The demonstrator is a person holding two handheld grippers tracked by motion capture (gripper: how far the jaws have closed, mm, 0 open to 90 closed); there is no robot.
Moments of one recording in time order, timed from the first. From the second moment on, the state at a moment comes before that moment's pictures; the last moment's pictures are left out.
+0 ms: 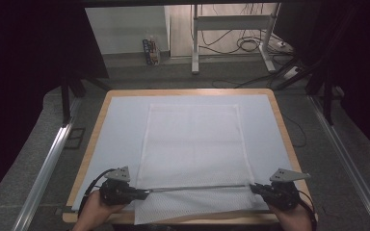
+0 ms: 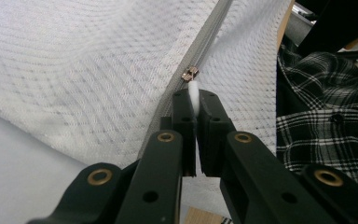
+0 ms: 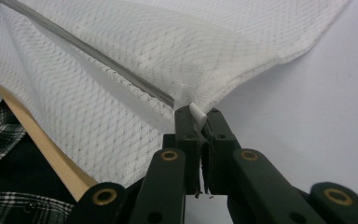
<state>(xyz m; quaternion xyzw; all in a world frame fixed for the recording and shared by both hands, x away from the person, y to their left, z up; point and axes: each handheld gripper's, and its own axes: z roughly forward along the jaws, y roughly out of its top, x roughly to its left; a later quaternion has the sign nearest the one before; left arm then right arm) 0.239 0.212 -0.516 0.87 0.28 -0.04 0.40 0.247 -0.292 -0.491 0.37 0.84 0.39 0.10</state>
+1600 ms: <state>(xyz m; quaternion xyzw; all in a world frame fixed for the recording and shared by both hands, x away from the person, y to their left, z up) 0.228 0.246 -0.529 0.87 0.35 -0.02 0.34 0.246 -0.286 -0.499 0.37 0.86 0.36 0.07</state>
